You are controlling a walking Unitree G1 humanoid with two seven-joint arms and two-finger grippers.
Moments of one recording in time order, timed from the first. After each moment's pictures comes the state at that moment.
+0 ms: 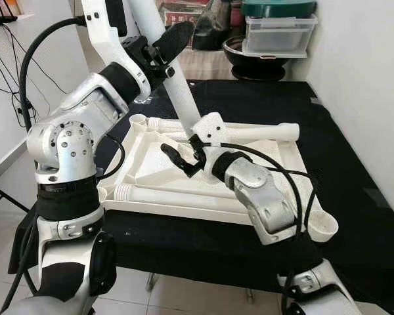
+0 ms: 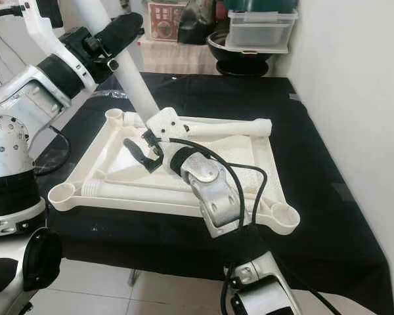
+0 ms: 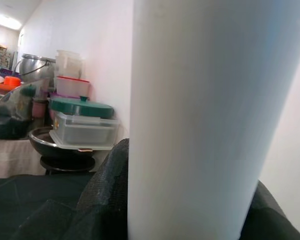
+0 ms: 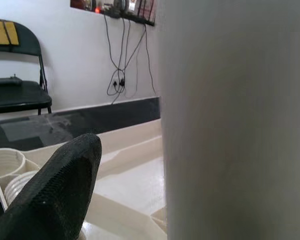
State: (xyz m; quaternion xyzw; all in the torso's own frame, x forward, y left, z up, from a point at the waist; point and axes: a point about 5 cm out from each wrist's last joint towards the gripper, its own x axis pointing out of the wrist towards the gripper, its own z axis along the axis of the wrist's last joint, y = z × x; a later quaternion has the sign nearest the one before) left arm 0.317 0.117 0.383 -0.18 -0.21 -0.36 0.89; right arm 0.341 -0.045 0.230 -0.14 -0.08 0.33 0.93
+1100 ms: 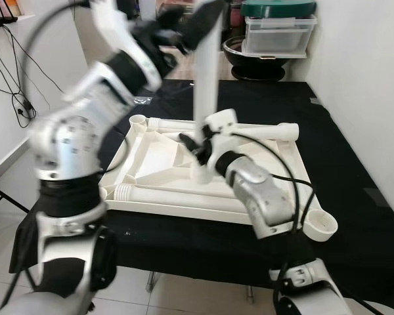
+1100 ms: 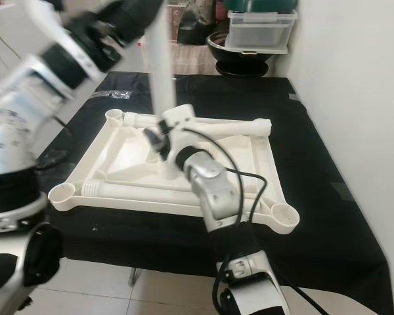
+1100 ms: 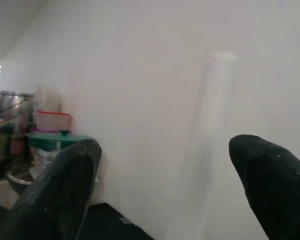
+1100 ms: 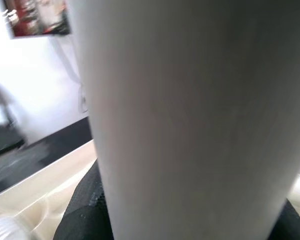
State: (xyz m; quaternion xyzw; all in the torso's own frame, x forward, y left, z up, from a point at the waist) left arm 0.300 0.134 0.409 -0.17 -0.29 -0.38 0.86; right arm 0.361 -0.081 0.234 0.01 -0.05 0.21 0.98
